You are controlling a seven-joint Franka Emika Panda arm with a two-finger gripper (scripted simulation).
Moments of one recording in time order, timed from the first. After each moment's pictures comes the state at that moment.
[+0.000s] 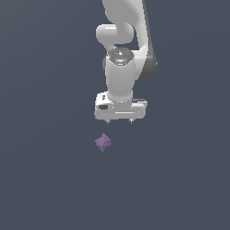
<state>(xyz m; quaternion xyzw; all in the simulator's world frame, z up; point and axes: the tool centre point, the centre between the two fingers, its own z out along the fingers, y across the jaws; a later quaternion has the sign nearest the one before) 0.002 0.021 0.181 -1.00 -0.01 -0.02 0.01</state>
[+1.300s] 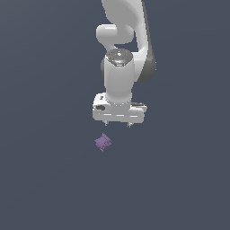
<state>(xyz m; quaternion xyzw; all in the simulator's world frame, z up) 0.018 0.013 0.183 -1.00 0.05 -0.03 0.00</state>
